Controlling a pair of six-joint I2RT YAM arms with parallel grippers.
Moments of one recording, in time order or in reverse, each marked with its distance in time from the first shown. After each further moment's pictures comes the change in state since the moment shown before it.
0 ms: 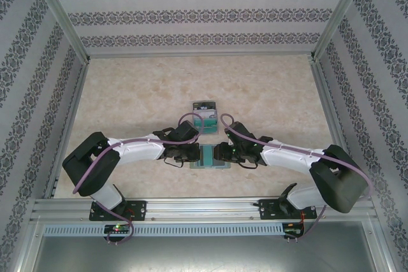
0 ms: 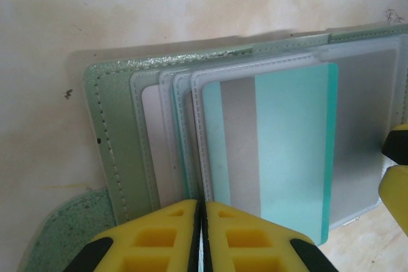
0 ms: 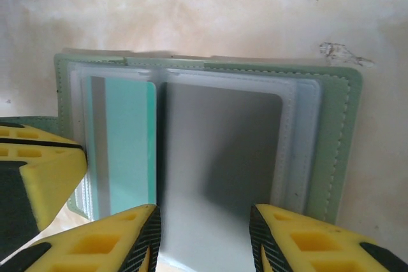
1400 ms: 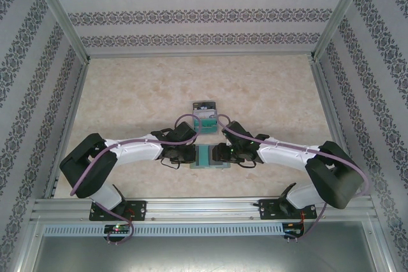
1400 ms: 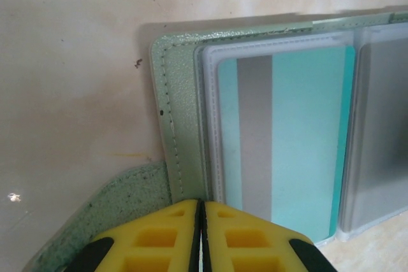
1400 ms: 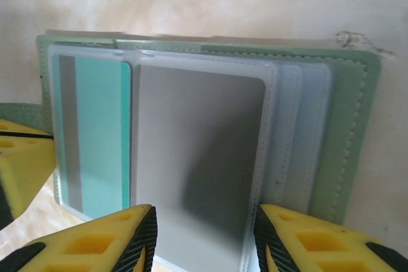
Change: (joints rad) left arm 0.007 -0.024 -0.011 -0.079 -0.031 0.005; right arm 0.011 0.047 0.043 -0.049 -0.008 -0.036
